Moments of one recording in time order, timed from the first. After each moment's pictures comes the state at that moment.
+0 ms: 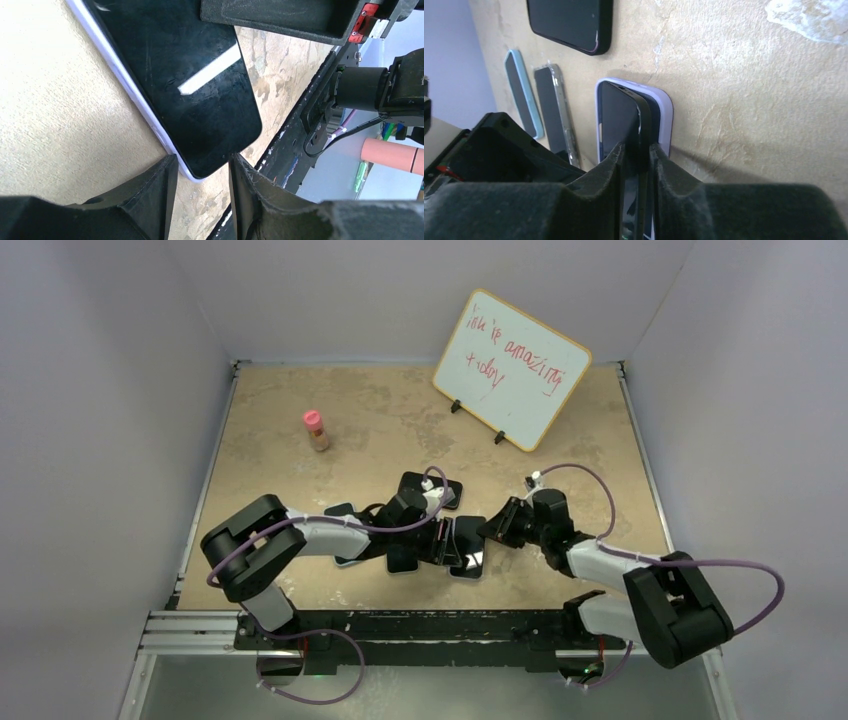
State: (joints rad) left arm -0.93 1.65 0.67 0.28 0.39 -0.72; right arm 0.37 1.24 0.23 0.36 -0.38 0.89
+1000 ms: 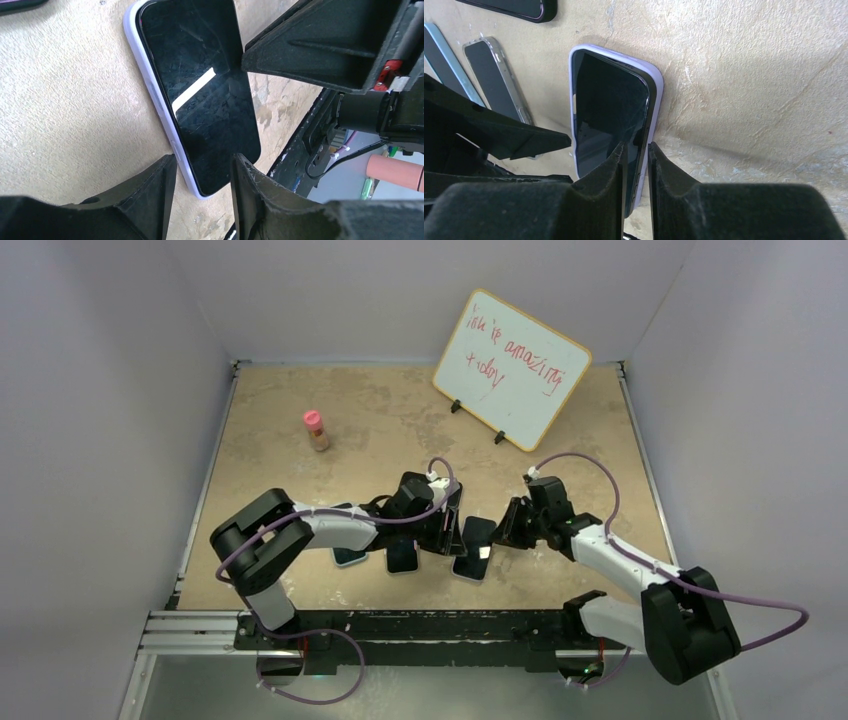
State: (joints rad) left arm -0.91 1.70 0.76 0.25 0.35 -0.69; right arm 0.37 1.14 0.45 -0.26 -0.28 0.70
